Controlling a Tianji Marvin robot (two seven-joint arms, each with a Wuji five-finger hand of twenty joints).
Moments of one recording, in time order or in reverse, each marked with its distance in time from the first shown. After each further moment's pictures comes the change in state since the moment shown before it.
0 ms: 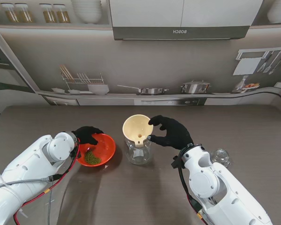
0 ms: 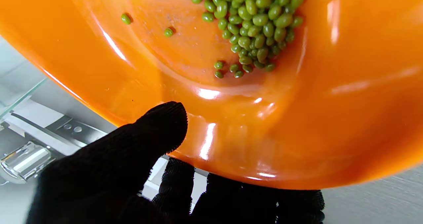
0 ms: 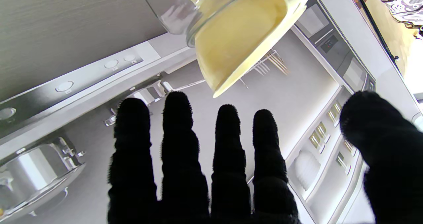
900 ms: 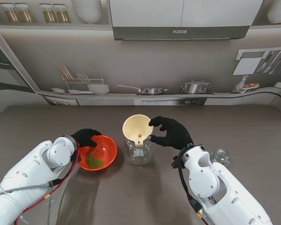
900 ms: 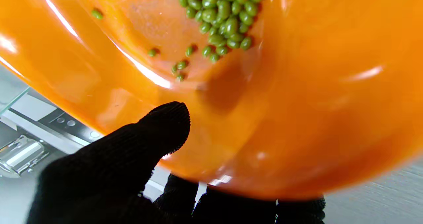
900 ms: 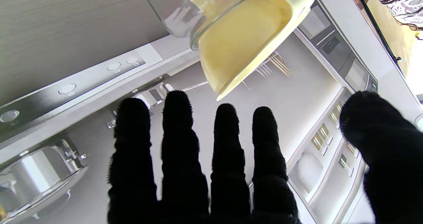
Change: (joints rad) left arm 0.066 -0.006 -0.049 -0.043 0.032 0.029 0.054; right arm 0.005 0.000 -0.002 0.009 0.004 0.002 0.005; left_hand 0.009 -0.012 0.025 -0.011 -0.029 0.077 -0.029 -0.049 -0.048 -0.002 -0.005 0.021 0.046 -0.003 0.054 0.033 0.022 0.004 0.054 0.011; right_hand 0.000 0.001 0.001 0.000 0.035 0.003 0.007 0.000 0.012 0.015 -0.001 0.000 0.010 0.000 0.006 0.000 0.000 0.000 0.006 0.000
